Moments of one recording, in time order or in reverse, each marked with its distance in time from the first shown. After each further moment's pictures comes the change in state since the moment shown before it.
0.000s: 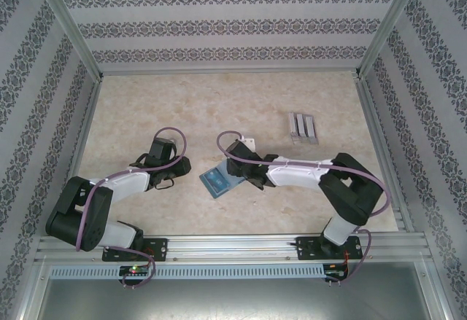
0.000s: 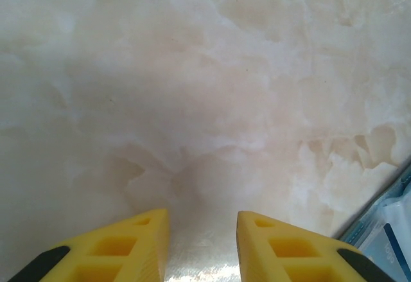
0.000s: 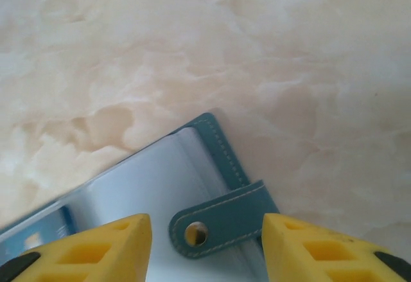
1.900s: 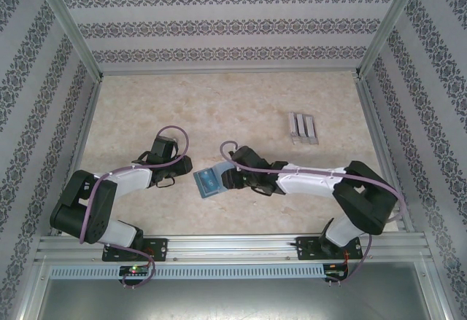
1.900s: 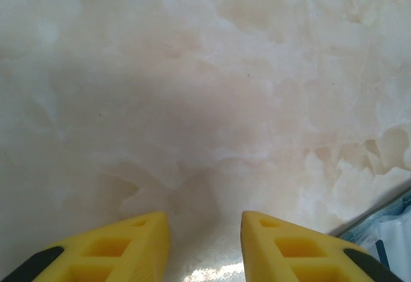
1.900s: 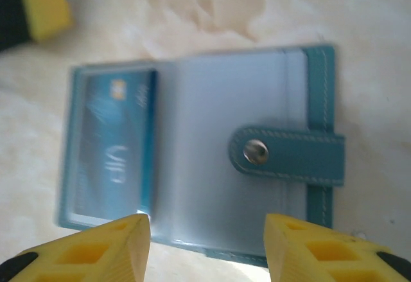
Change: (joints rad) left arm 0.001 0.064 0.029 0.009 0.011 0.026; right arm 0.023 -0.077 -0.113 0.056 -0.283 -0.139
